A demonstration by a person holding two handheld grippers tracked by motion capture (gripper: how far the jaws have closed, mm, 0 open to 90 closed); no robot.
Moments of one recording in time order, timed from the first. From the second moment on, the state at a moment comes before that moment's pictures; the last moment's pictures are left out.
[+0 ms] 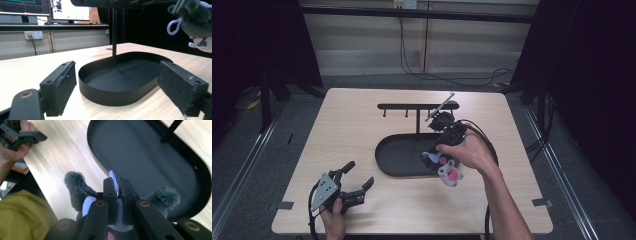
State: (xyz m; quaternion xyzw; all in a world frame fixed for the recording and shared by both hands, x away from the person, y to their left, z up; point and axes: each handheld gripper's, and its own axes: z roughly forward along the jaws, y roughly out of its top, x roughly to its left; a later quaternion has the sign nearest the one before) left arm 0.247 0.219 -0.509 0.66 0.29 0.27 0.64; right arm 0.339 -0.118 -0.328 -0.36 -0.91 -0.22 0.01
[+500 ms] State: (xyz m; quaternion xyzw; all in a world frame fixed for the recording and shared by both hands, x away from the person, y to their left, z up) left arm 0.247 0.219 -0.509 0.66 0.29 0.27 0.64; right arm 0.355 -0.123 -0.312 -0.37 -0.90 -0.23 0.00
